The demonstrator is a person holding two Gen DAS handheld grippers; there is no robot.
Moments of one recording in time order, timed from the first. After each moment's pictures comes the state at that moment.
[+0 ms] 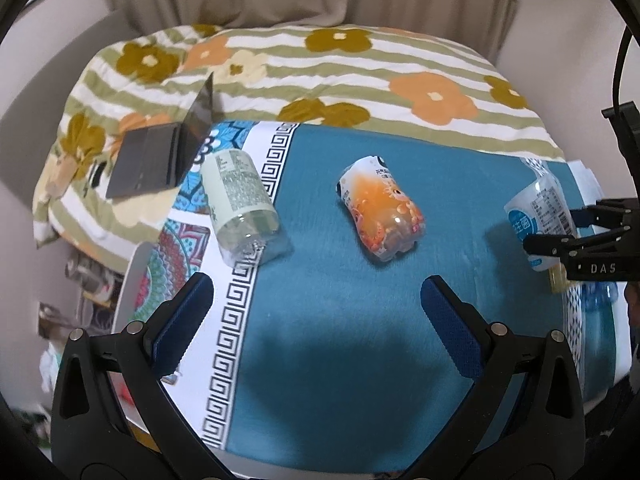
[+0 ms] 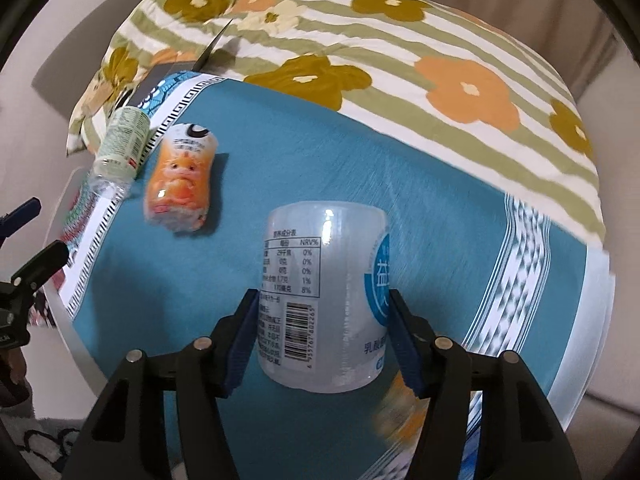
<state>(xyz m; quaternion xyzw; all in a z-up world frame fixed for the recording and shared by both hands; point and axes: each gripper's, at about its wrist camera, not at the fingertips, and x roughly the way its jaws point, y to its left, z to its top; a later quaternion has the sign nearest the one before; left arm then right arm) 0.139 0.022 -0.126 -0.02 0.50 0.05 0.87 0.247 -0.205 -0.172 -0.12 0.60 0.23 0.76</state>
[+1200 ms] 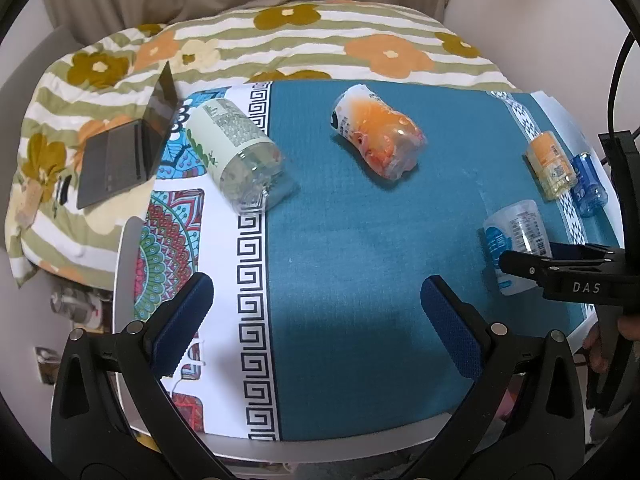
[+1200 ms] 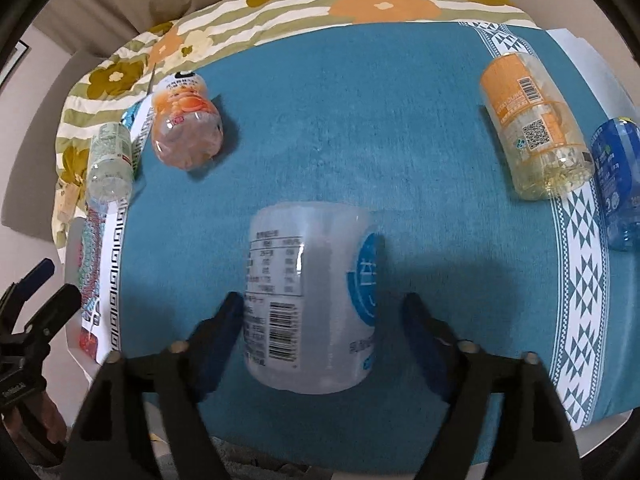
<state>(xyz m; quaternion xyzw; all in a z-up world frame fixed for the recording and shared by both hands) 0.102 0.059 -0.157 0.02 0.53 -0.05 0.85 0.136 -0.193 -0.219 0.10 0.62 0.09 0.77</state>
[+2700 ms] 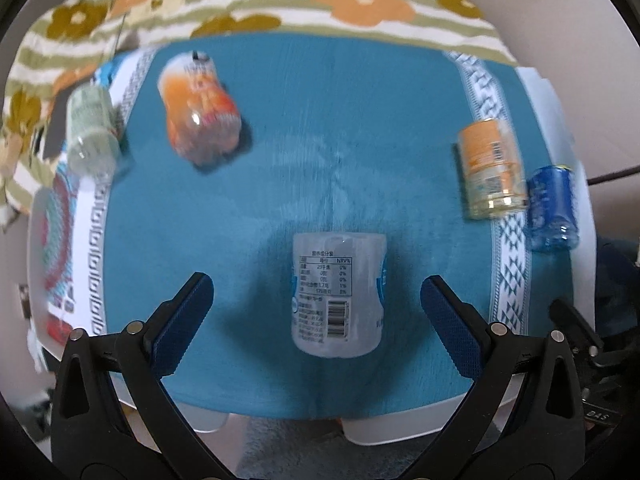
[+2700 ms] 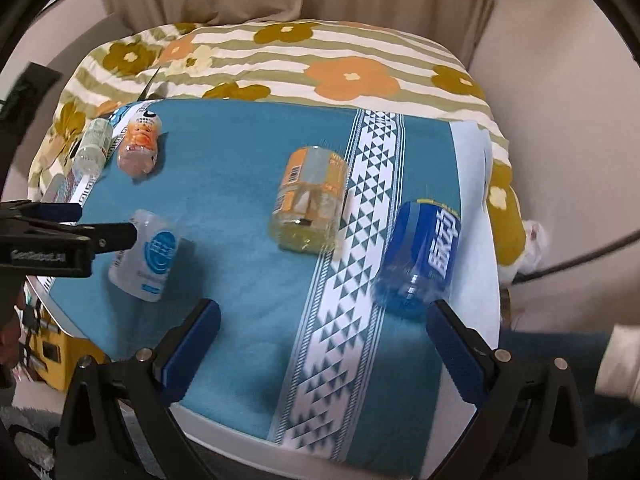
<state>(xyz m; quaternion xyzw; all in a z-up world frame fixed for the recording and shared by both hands) 0.149 -0.119 -0.171 -0.03 0.64 -0.01 0.77 0.116 -0.334 -0.145 -0.08 0.54 0.11 0.83</state>
